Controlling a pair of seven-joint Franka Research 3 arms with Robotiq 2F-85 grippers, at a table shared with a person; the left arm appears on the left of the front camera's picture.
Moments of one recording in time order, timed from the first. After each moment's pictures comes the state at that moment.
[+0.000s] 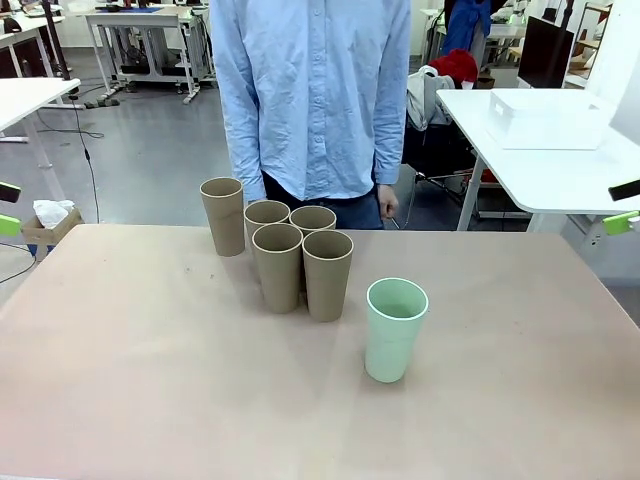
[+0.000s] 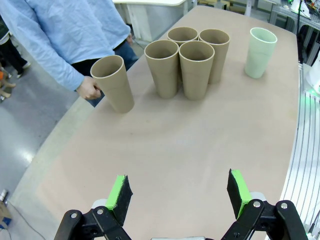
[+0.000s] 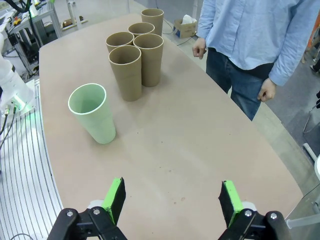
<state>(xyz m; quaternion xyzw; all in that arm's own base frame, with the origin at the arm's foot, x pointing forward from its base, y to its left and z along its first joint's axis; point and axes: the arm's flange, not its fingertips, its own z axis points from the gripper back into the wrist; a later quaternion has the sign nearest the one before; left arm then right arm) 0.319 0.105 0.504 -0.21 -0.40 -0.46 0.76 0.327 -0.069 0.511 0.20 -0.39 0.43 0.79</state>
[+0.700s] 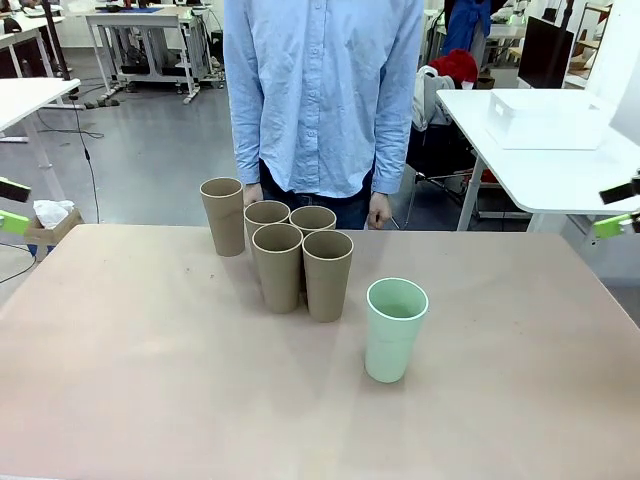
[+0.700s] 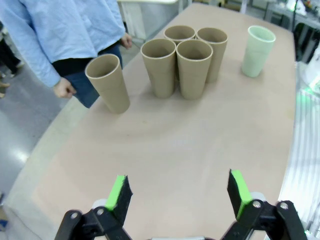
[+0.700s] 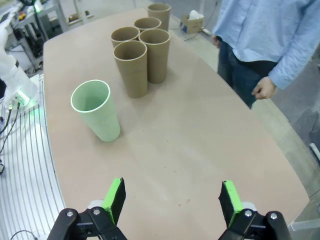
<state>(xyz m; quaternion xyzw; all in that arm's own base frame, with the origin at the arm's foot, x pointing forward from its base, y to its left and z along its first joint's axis) 0.345 0.096 0.502 -0.22 -0.38 -0.47 0.76 0.341 -0.054 0.503 0.21 -0.37 0.44 0.79</state>
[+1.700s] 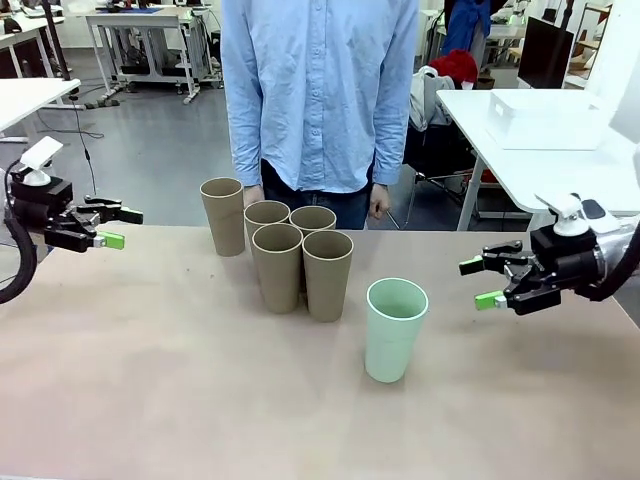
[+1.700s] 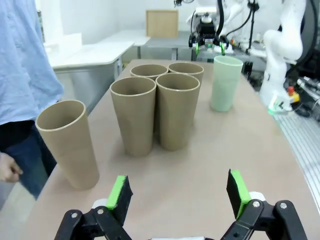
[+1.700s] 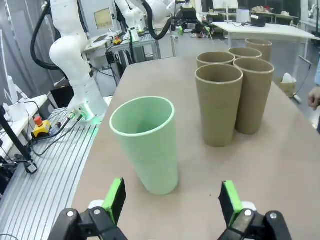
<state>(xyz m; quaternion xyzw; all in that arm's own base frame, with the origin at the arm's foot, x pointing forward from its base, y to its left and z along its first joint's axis) 0.500 0.072 0.344 -0.44 -0.43 -0.53 0.58 0.392 0.040 0.331 0.45 -0.37 0.52 0.63</state>
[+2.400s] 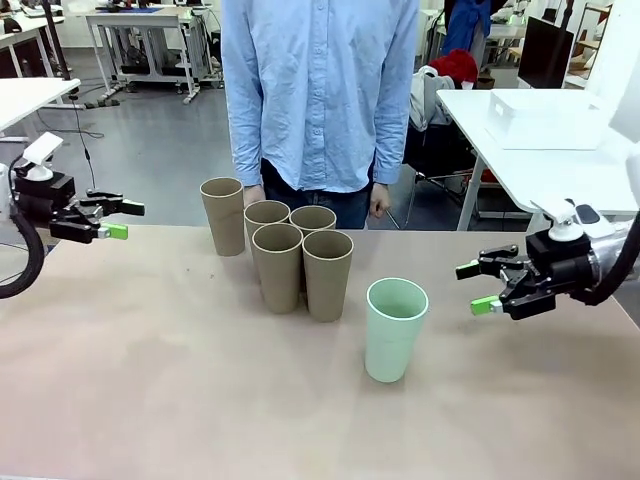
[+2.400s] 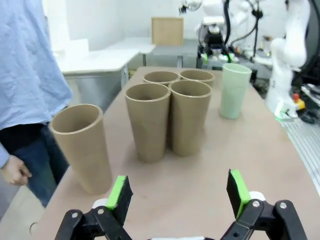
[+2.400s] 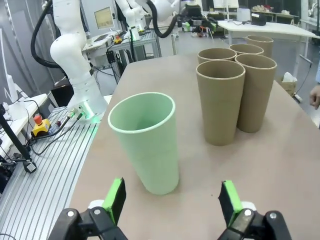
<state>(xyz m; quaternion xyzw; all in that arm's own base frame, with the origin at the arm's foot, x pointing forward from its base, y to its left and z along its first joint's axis) 0.525 0.077 0.340 -0.45 -0.45 -0.52 0.58 0.390 0.047 0.319 0.45 -0.37 0.52 0.63</state>
